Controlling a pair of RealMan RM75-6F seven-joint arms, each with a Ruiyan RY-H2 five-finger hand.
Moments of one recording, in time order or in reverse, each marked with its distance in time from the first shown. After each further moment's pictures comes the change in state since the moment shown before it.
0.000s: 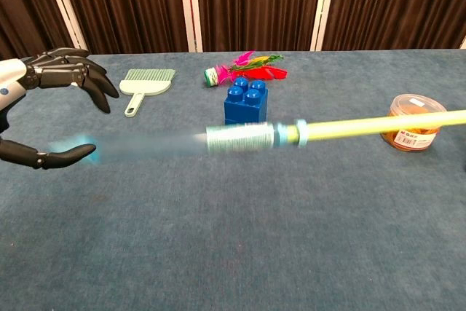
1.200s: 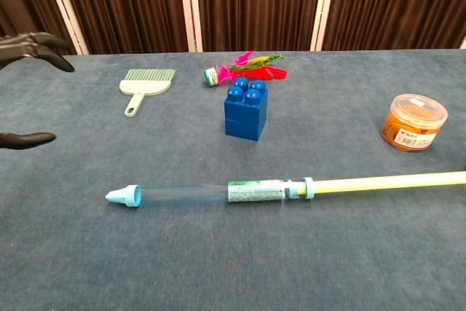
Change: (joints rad) left arm 0.043 0.116 -0.007 -0.105 -0.126 -0.021 0.012; right arm -0.142 0.349 -0.196 -0.533 -0.226 0.149 -0.122
